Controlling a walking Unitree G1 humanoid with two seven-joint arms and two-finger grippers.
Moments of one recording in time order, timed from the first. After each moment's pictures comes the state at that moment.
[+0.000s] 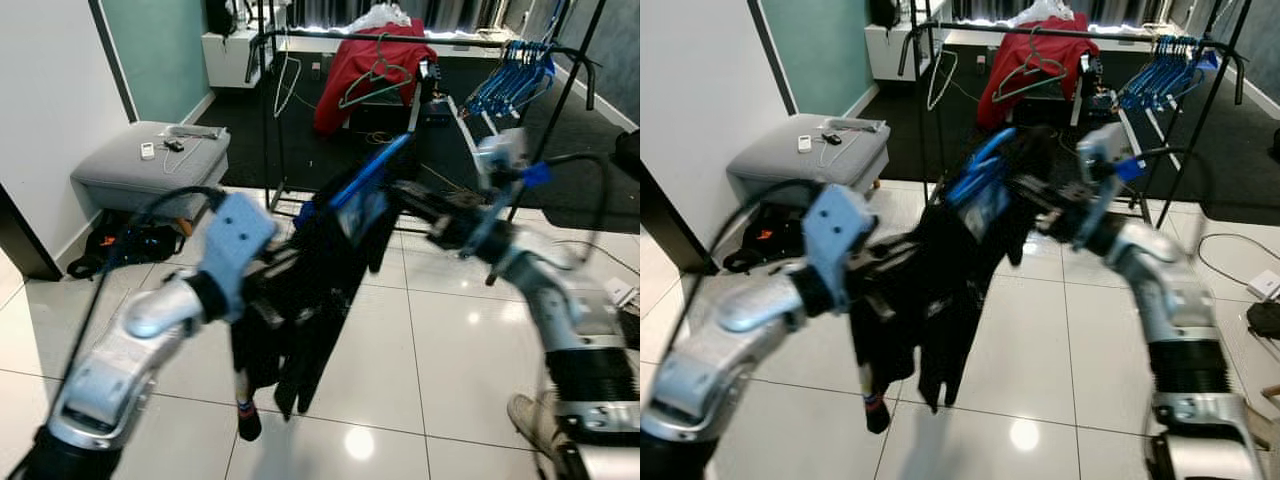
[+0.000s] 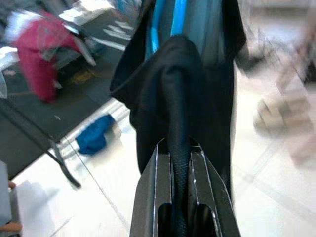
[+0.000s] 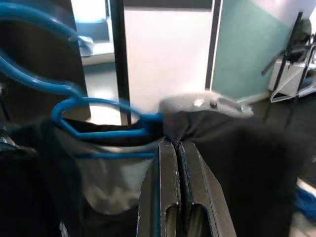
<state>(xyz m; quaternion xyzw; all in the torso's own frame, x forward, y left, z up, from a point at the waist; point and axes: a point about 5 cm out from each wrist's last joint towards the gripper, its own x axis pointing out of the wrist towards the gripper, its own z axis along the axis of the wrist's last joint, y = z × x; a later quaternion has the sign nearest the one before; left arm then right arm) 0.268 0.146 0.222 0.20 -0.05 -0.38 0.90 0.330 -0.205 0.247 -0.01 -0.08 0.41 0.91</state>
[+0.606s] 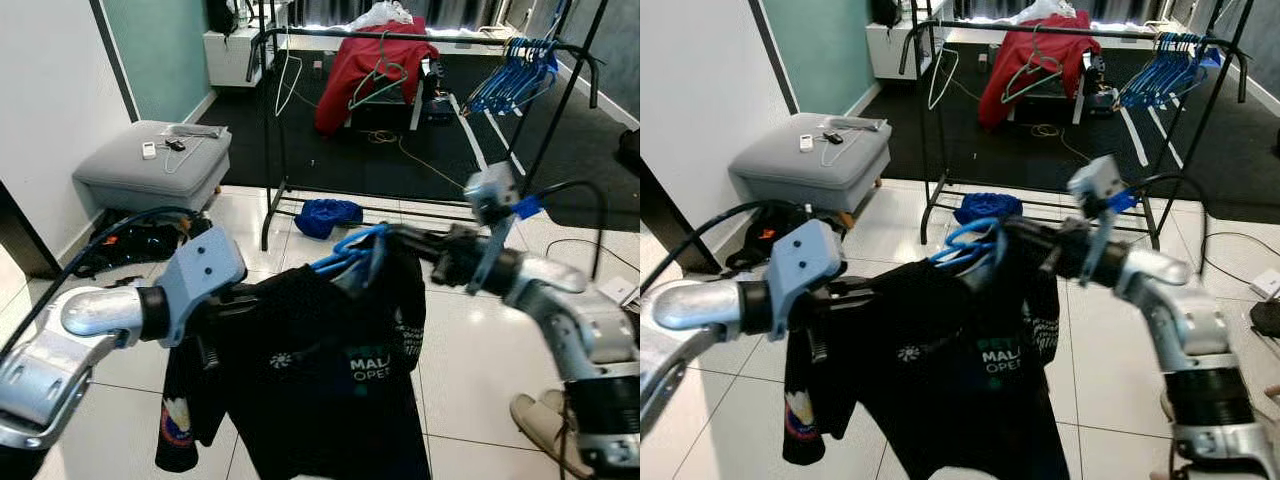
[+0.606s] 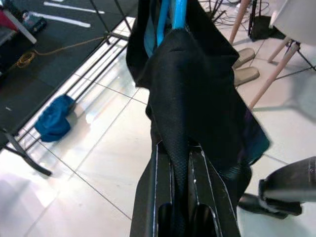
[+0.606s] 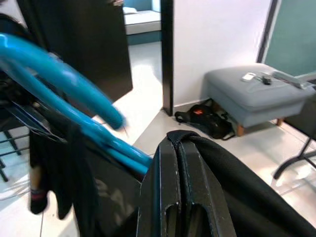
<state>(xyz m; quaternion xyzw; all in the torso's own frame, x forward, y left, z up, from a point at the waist) 0.258 0.152 0.214 0.22 0.02 -0.47 0.85 0.309 -0.165 0.224 -0.02 -0.02 0.50 0.86</state>
